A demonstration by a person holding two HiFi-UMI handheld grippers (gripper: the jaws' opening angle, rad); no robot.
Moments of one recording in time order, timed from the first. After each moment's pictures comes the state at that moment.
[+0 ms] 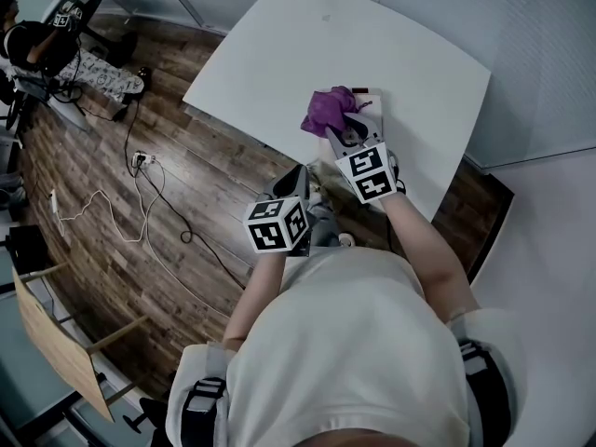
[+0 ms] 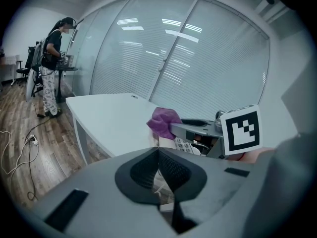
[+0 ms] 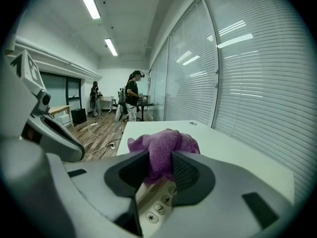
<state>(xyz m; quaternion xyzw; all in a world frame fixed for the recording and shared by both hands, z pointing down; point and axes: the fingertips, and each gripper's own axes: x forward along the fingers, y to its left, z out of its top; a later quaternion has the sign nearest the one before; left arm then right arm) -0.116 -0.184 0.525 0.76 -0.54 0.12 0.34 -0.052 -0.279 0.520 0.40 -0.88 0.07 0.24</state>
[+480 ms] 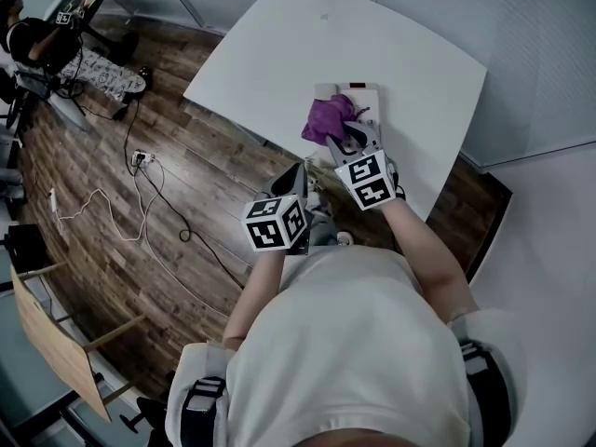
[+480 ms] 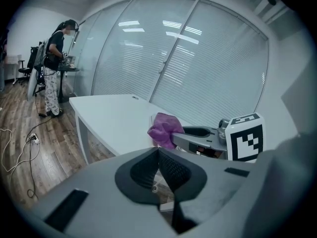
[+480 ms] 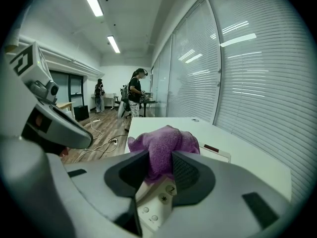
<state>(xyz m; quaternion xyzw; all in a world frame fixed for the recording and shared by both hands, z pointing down) -0.117 -0.169 0.522 0.76 -0.55 0.12 0.34 -0.047 -0.246 0.532 0.39 -0.88 0.07 0.25</state>
